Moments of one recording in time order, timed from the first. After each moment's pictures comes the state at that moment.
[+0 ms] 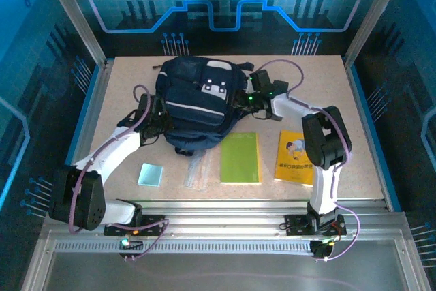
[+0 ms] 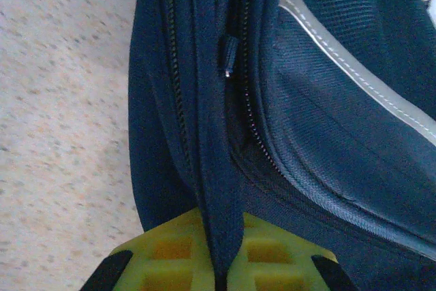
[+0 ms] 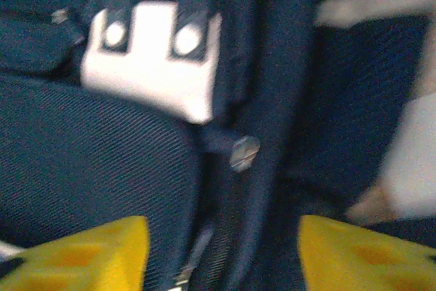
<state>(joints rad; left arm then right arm) -0.18 1.34 0.87 -0.42 -0.03 -0.60 0.36 1.98 1.39 -0.23 -0.33 0.60</state>
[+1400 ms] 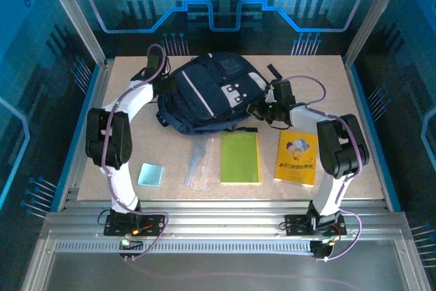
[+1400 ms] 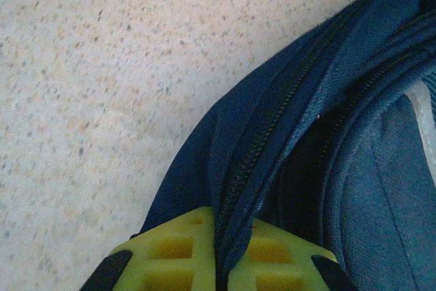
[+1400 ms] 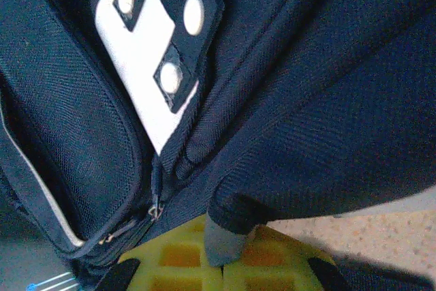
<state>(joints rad) -0.10 1.97 1.55 -0.44 -0.07 -0.34 0.26 1.83 1.08 -0.05 -0.51 0.83</state>
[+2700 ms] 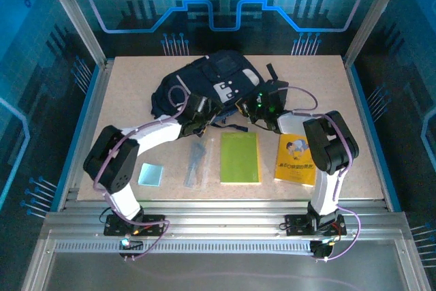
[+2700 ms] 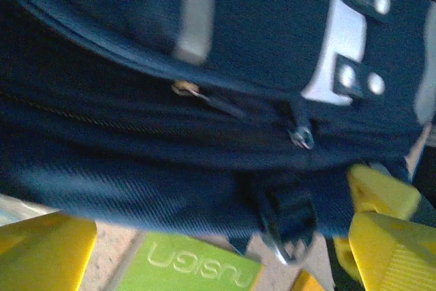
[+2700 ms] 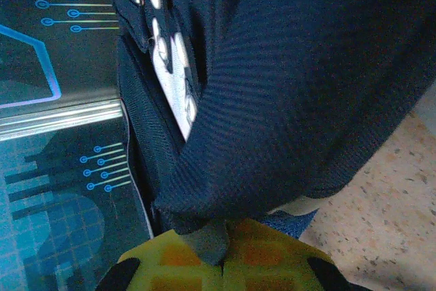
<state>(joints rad) -0.52 1.74 1.08 -0.15 -0.05 -1.38 0.36 1.90 1.02 0.35 -0.36 1.35</state>
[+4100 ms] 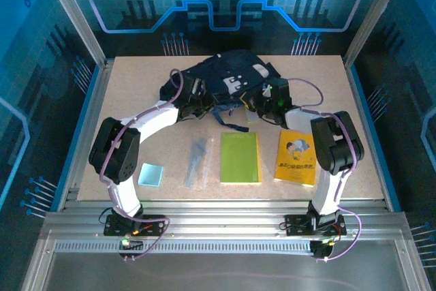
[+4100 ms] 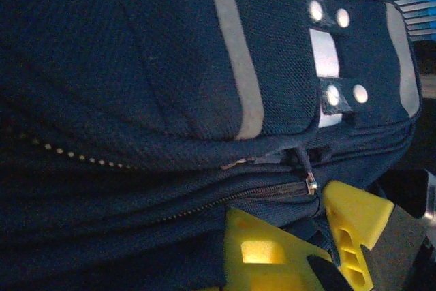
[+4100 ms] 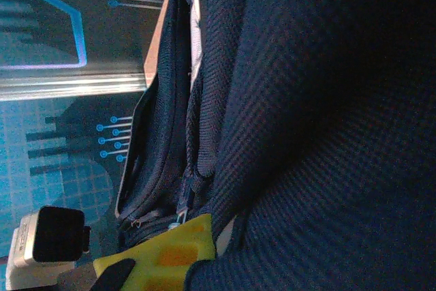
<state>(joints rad) -0.41 1.83 1.28 -0.18 0.21 -1.12 0.28 1.87 1.06 0.31 -0.52 1.21</state>
